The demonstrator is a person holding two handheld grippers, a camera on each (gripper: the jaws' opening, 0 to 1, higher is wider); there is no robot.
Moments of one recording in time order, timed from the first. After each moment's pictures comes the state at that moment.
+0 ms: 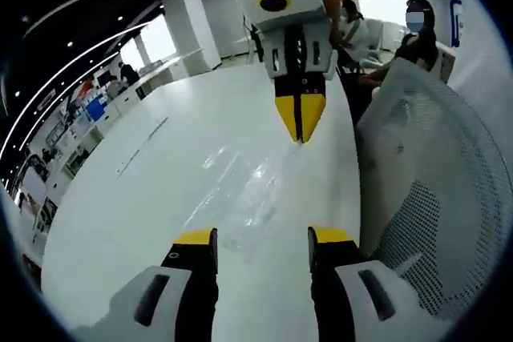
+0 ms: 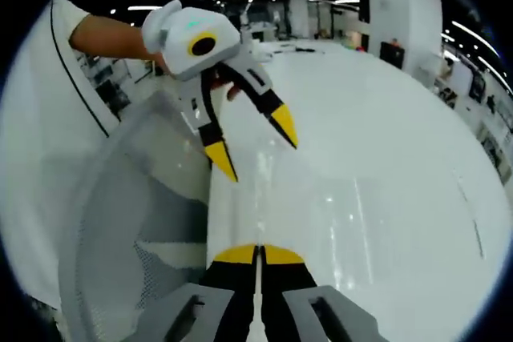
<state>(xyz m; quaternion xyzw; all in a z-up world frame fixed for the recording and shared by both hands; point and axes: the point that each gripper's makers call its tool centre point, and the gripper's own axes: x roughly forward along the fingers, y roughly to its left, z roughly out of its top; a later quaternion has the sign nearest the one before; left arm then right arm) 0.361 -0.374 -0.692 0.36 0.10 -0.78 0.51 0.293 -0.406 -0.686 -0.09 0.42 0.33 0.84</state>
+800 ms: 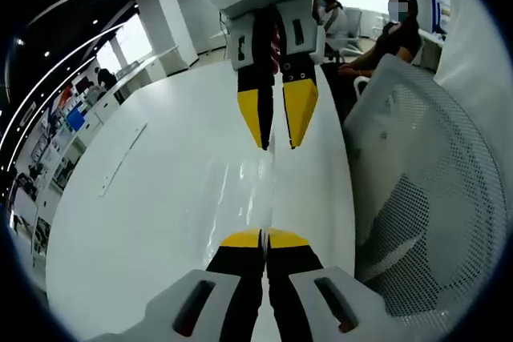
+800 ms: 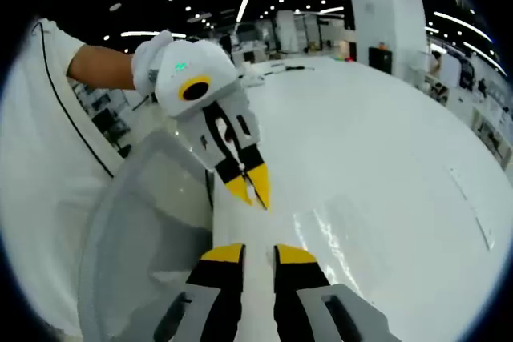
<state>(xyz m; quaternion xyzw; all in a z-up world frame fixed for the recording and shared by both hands) 0.349 -0.388 -0.686 0.38 0.11 -0.80 0.45 0.317 -0.395 -0.649 -0.03 0.35 0.33 0.88</state>
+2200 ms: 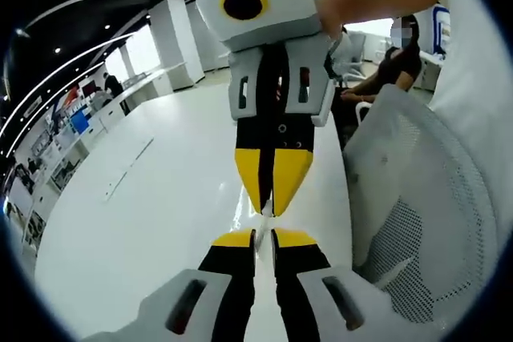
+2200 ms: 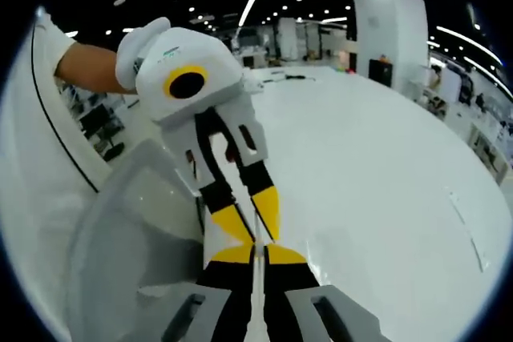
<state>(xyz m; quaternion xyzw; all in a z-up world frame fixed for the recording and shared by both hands) 0.351 -0.390 -0.663 0.33 0.10 -0.81 0.47 0.347 -0.378 -0.655 -0.06 0.36 0.31 0.88</state>
